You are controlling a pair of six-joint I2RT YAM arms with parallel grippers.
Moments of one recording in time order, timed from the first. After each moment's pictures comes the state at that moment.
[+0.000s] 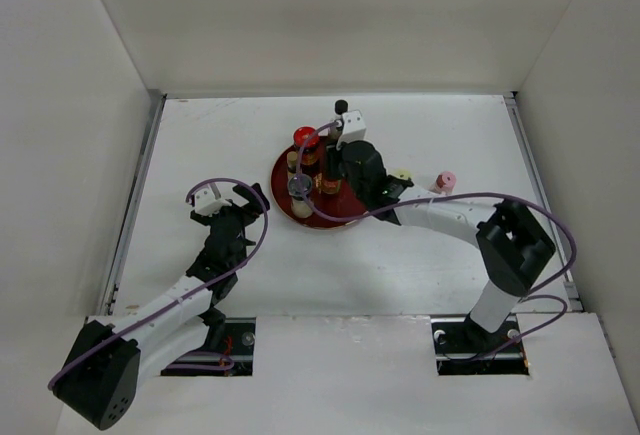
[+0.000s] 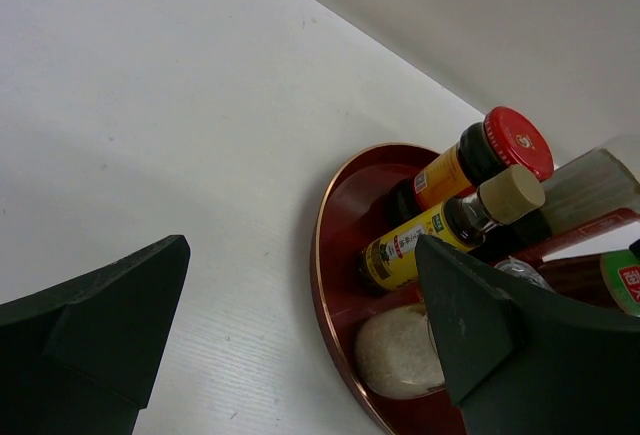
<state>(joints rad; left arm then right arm) -0.52 0.86 0.19 0.58 -0.69 -0.60 0.80 1.69 1.13 0.31 0.43 0.18</state>
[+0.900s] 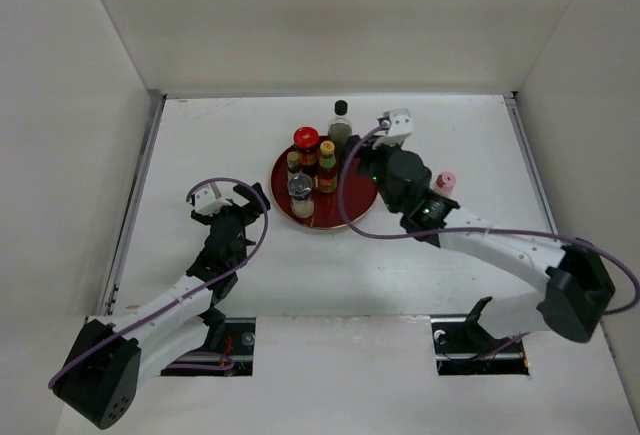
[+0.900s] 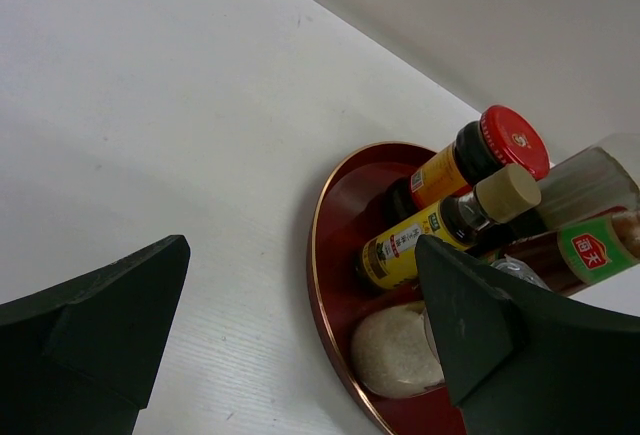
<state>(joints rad) -0.52 0.87 0.19 0.59 -0.68 -0.60 0.83 1.41 1.00 0.41 0.48 0.19</state>
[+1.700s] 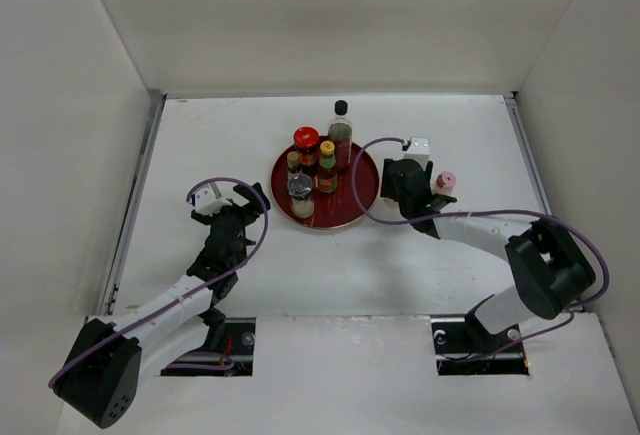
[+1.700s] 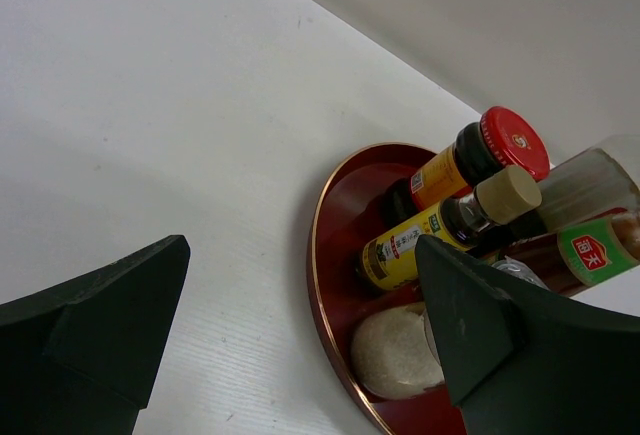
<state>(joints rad) -0.51 0.87 0.19 0.59 -0.68 -0.60 0.59 1.49 0.78 0.14 0.59 0.36</state>
